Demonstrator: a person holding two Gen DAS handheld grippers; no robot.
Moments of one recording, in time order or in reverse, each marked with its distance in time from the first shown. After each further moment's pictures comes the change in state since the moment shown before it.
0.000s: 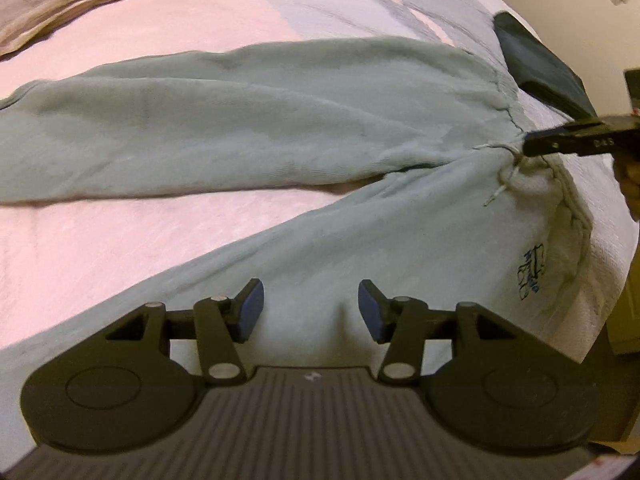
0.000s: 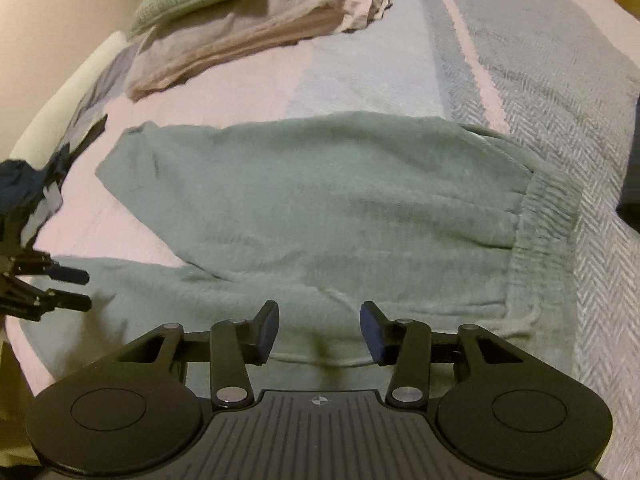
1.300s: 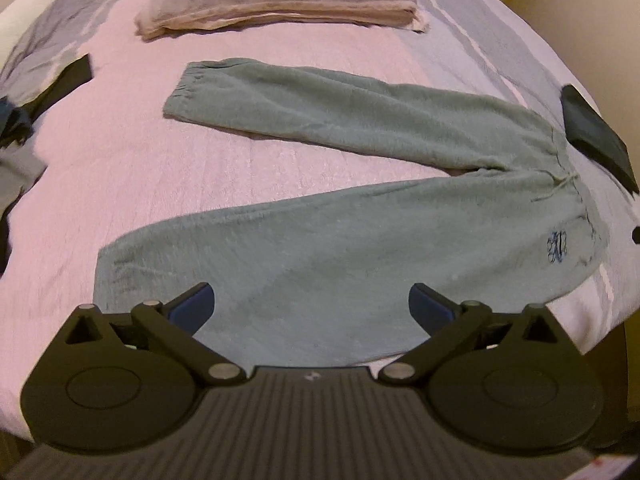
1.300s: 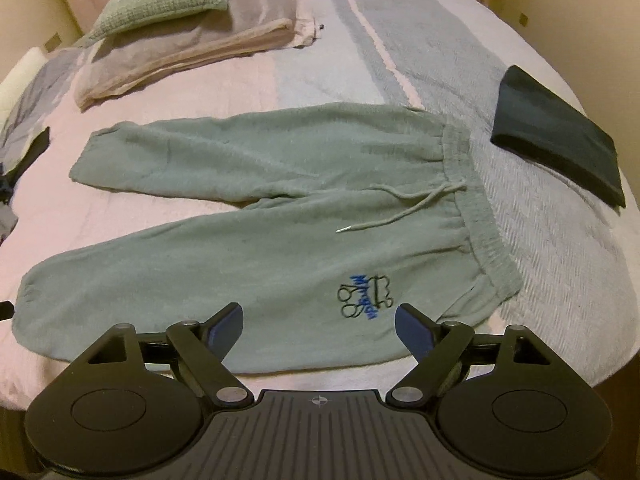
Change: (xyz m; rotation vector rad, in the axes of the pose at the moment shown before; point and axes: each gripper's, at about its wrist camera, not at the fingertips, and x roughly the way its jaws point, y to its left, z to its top) left arm -0.199 0.074 -0.134 -0.199 -0.114 0.208; right arm -0.119 0.214 -0.081 0.156 -0.022 -0.378
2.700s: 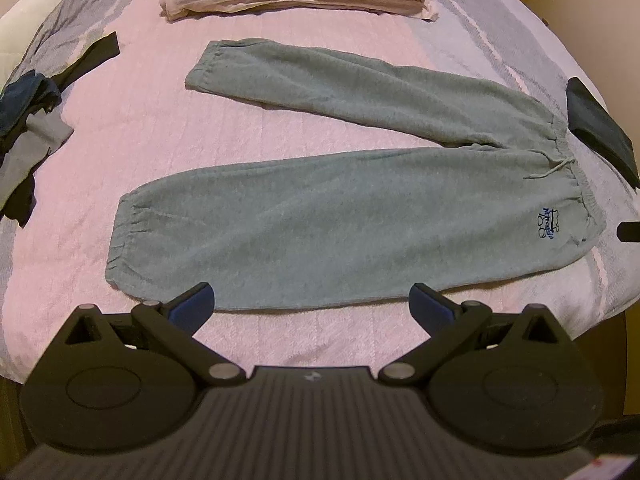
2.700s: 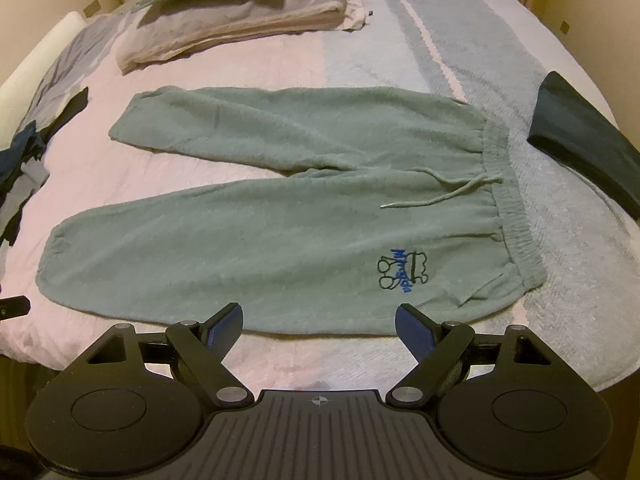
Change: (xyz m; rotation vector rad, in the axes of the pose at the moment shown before) left arm -0.042 -0.014 -0.041 -0.025 0.048 0.040; right arm -0.016 0.037 -0.021 -0.088 0.063 0.059
